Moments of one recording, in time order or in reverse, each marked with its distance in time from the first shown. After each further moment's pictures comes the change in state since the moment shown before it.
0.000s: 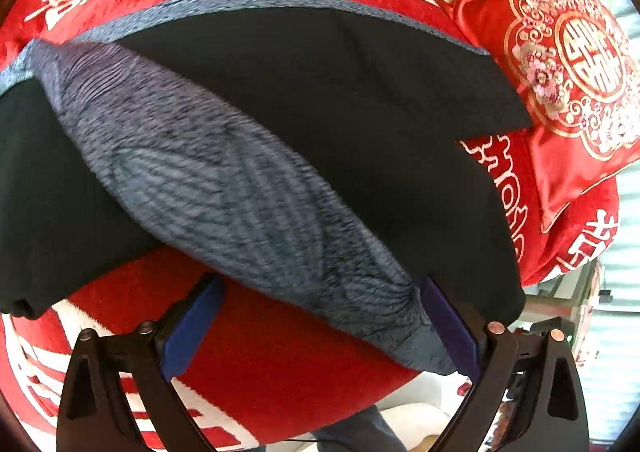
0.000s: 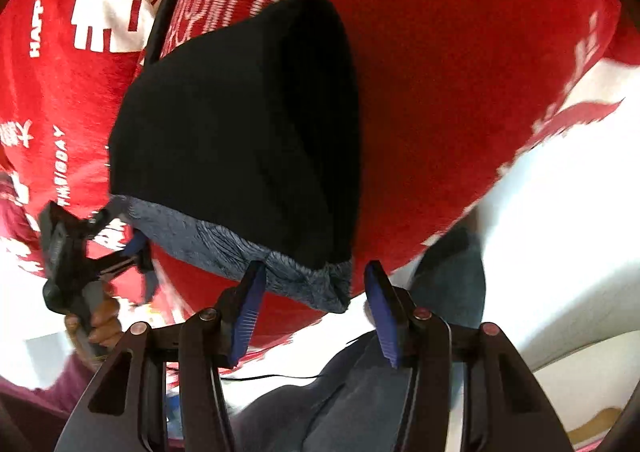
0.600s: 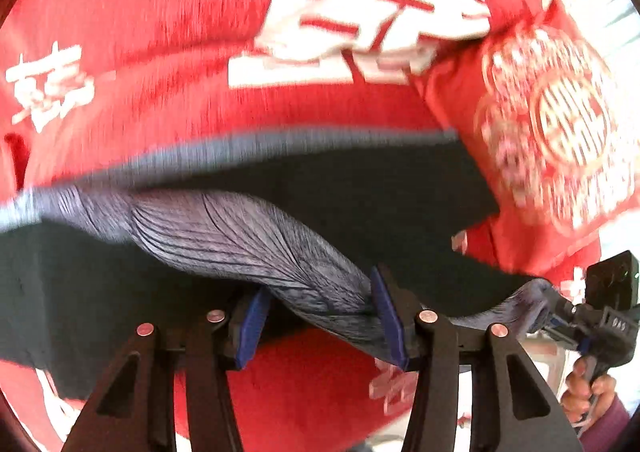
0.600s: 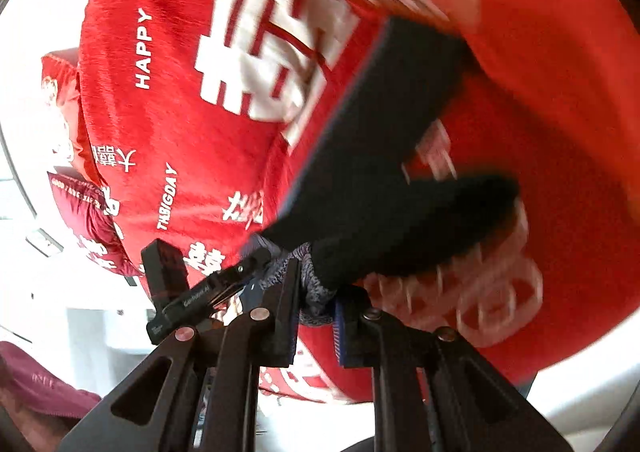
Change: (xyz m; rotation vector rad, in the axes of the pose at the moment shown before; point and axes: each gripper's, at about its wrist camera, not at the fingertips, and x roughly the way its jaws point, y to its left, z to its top) left arm -0.048 -0.051 0.107 0.023 -0.158 0.004; right arm -0.087 0.152 0.142 -0.209 -0.104 0.220
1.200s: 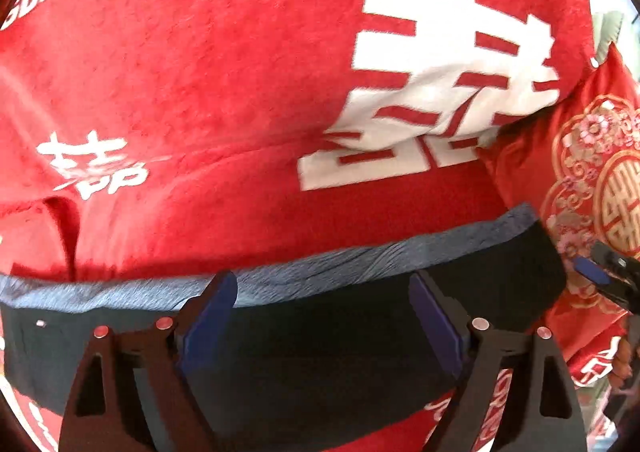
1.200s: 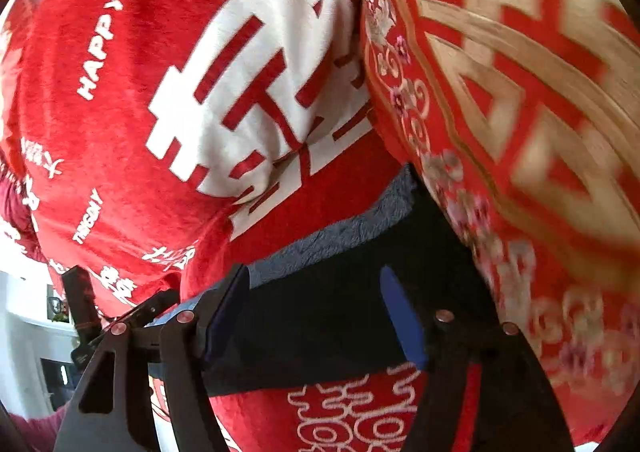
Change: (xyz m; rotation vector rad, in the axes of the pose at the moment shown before) left arm -0.003 0.044 0.066 -0.027 -0.075 0.206; right arm 0.037 0.052 0.136 -0.245 -0.047 -0.333
